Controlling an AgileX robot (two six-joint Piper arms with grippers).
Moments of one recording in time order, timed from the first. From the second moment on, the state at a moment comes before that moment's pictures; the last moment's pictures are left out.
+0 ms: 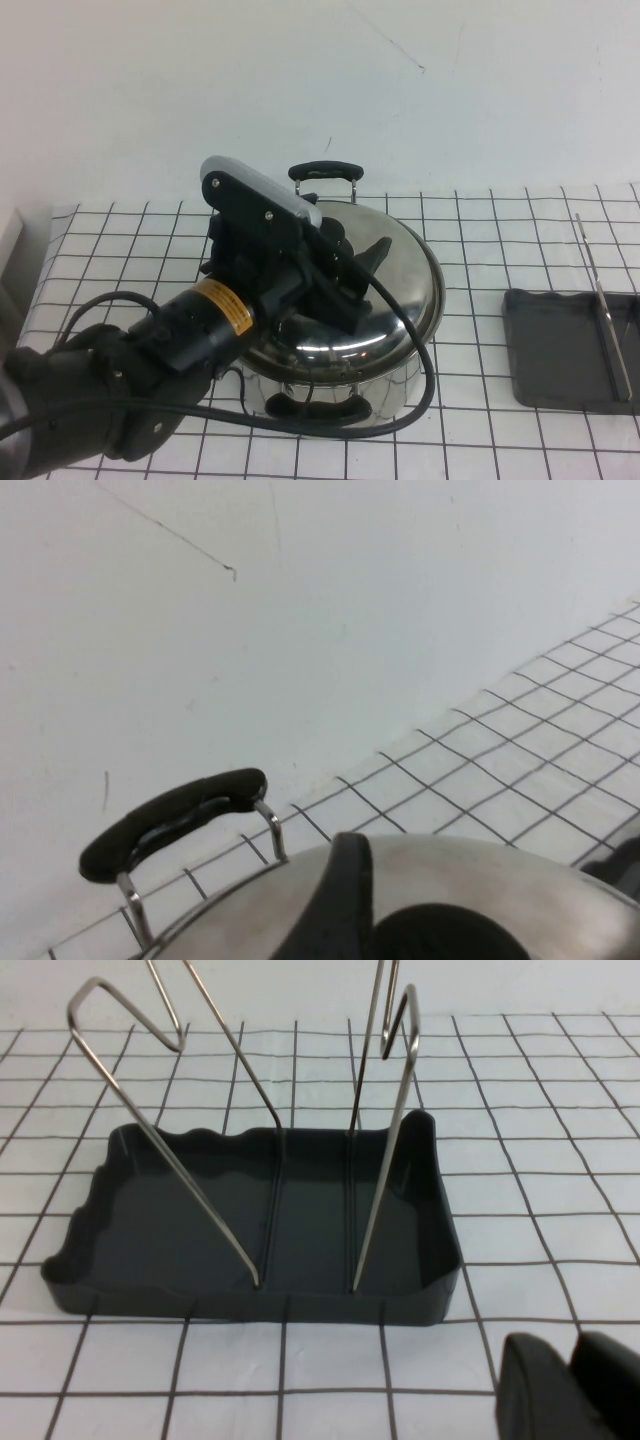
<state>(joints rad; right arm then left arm) -0.05 -0.01 0.03 -0.05 0.42 0.04 -0.70 1.53 -0.73 0.11 -0.59 -0.09</state>
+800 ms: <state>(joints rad) -0.05 -0.01 0.03 -0.05 0.42 0.04 -0.67 1.67 -0.73 0.03 -0.79 -0.19</state>
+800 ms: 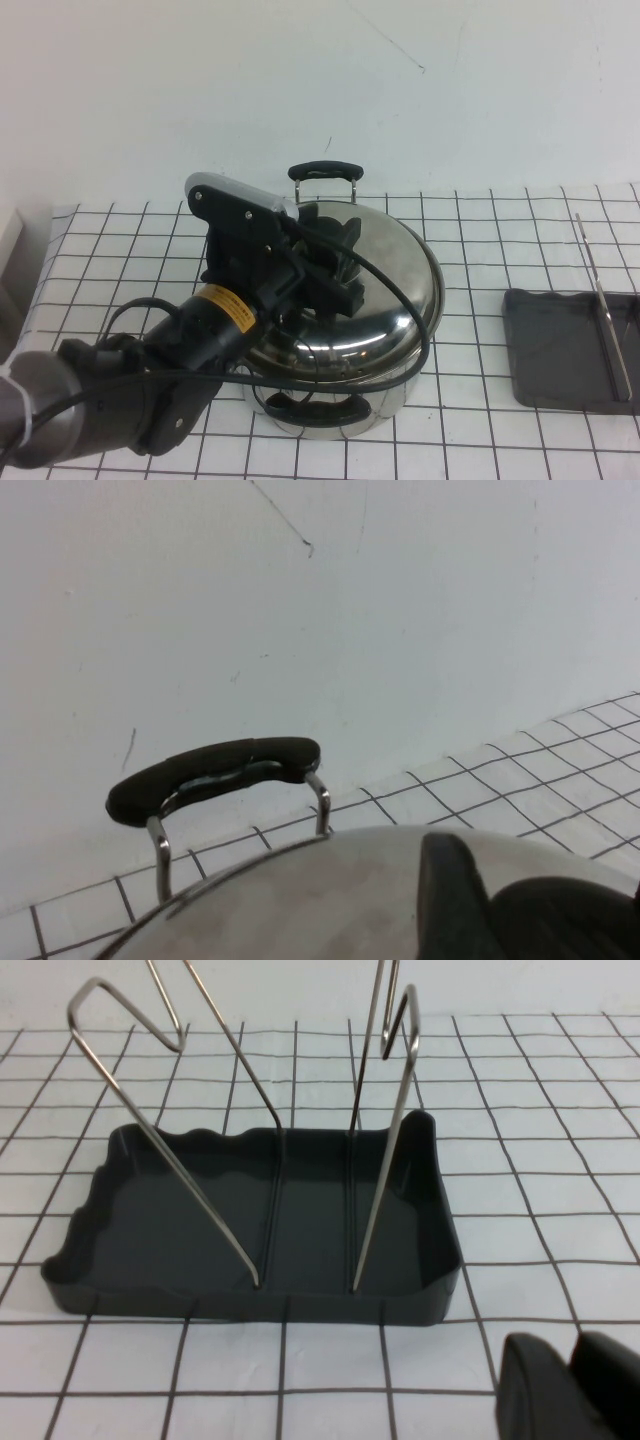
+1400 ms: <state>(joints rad) -0.05 -0.01 0.03 -0.05 0.42 0.04 -0.67 1.48 -0.76 0.18 -0.72 -0.27</state>
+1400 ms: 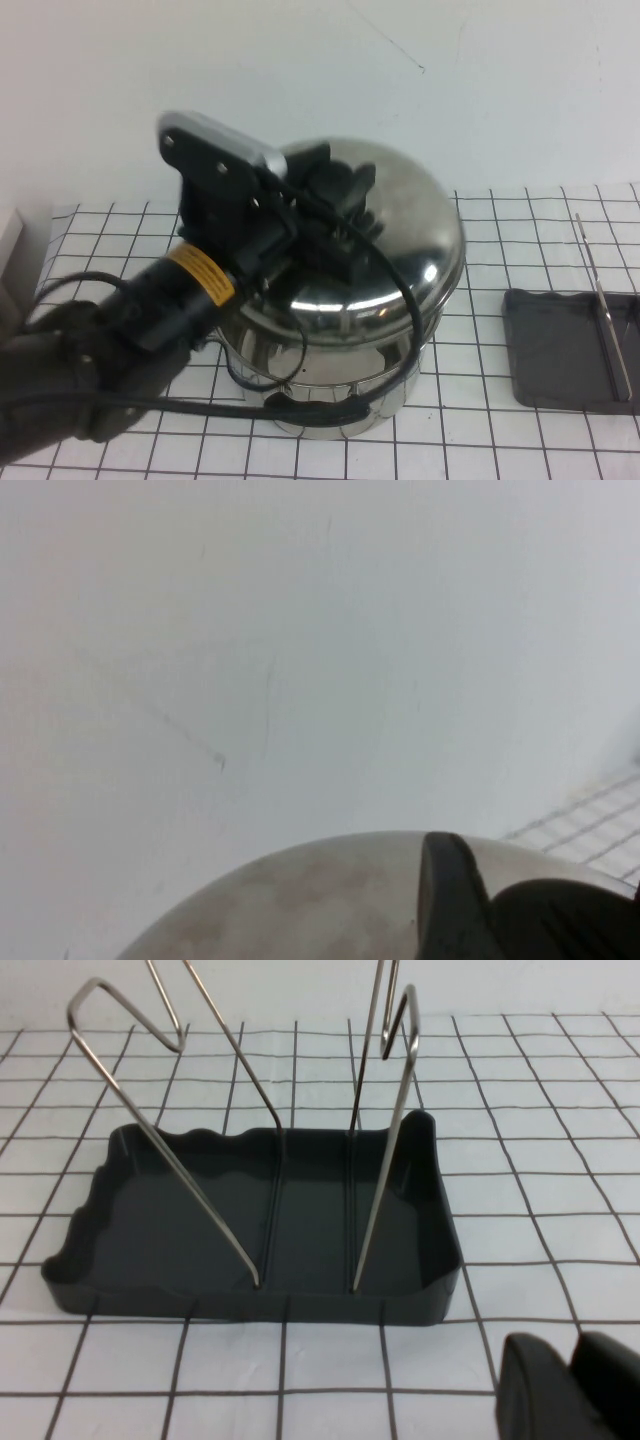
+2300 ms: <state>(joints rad) -0.05 -0.01 0.03 -0.01 0.41 0.06 -0.67 1.53 -0.78 0.38 -1.03 -0.72</state>
